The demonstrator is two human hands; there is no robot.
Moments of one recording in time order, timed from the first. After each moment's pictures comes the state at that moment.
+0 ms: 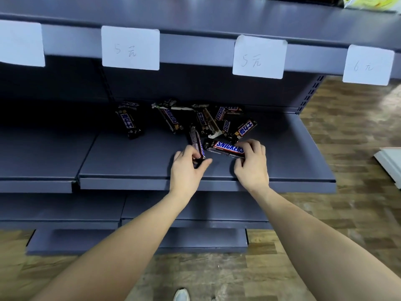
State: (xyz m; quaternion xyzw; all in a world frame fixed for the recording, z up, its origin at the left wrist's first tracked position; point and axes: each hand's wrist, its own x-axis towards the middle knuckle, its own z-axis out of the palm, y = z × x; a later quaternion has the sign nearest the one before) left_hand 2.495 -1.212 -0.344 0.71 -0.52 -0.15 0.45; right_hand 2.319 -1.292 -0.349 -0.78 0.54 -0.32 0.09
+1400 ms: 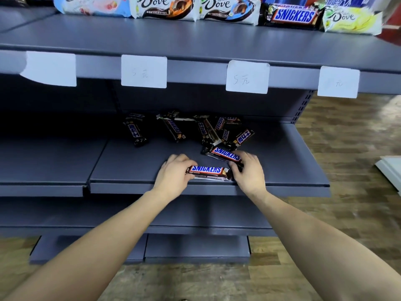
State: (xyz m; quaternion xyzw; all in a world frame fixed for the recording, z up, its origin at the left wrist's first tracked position) left_hand 2.541 -1.195 -0.319 0.69 -0.69 -0.09 0.22; right_hand 2.317 -1.288 -0.348 -0.77 0.54 -0.30 0.14
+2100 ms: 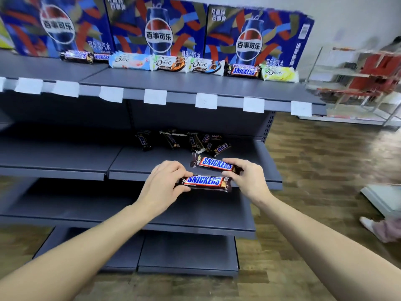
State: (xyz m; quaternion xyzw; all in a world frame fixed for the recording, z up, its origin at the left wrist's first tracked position) left_hand 2.460 -1.012 -0.207 0.62 -0.72 0.04 0.32; right_hand 2.226 -1.142 -0.216 -0.79 0.44 -0.36 0.24
